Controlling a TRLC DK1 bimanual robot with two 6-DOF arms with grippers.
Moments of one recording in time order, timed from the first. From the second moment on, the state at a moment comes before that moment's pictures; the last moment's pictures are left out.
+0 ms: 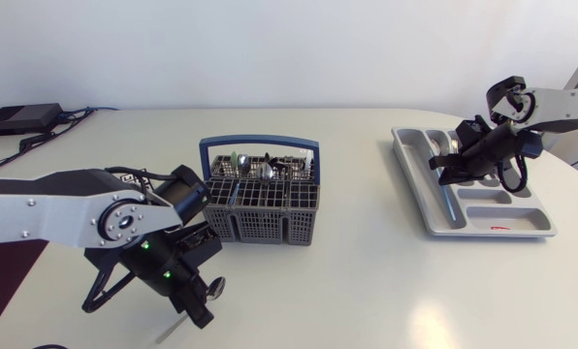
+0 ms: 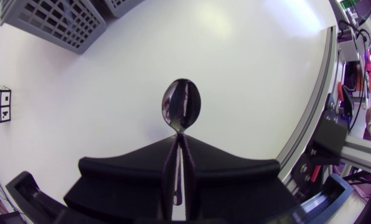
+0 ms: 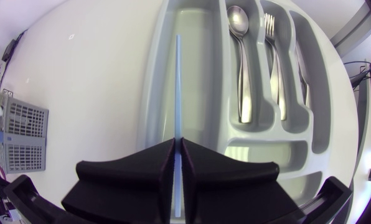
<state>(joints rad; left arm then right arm) -0.56 1.52 0.79 -0.75 0.16 0.24 -0.20 1.99 1.39 -0.61 -0.17 -0.19</state>
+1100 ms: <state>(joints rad) -0.47 1.39 1.05 -0.48 0.38 0.07 0.03 1.61 1.16 -0.44 -0.20 -0.08</state>
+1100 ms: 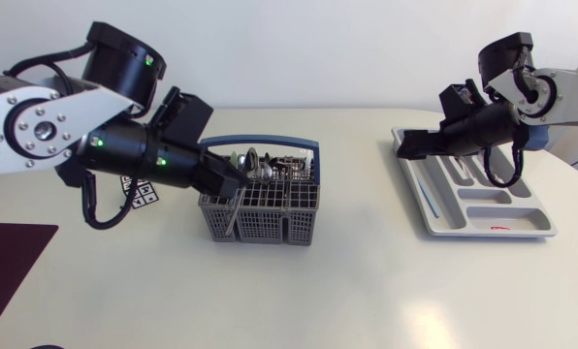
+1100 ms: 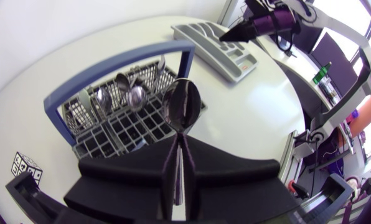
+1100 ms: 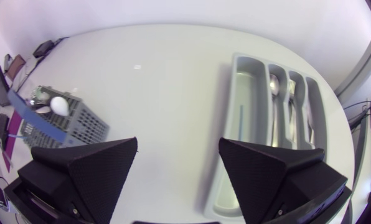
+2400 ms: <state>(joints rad) -0.56 1.64 1.30 -0.14 0.41 -0.30 0.44 1.52 1.03 0.04 -0.45 0.09</state>
